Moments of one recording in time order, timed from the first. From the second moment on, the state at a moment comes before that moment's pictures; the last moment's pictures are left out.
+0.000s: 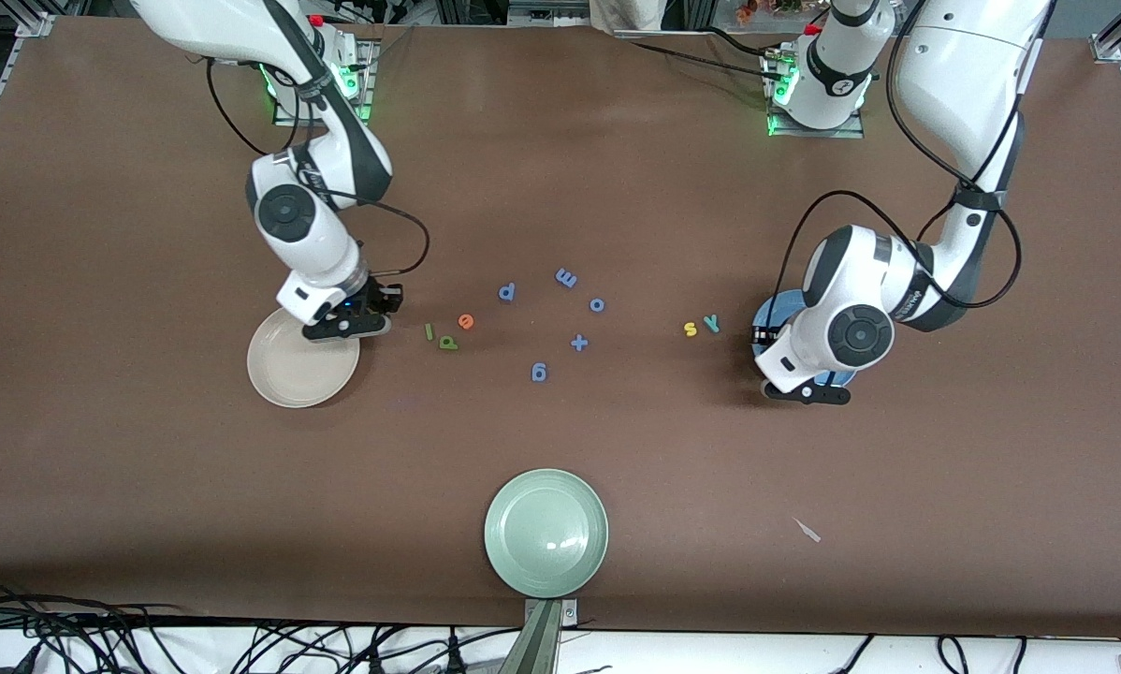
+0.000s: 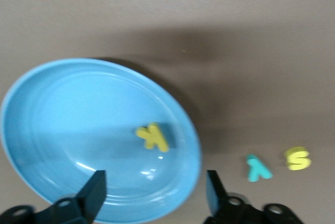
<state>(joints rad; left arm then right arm) -0.17 0.55 -0.13 -1.78 0.06 2.00 -0.30 0.32 0.32 0.01 -2.19 -0.05 2.54 0.17</state>
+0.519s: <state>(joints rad) -0.26 0.57 -0.25 -1.78 0.06 2.09 -0.74 0.28 0.34 -0.08 -2.18 -0.05 2.52 -0.06</state>
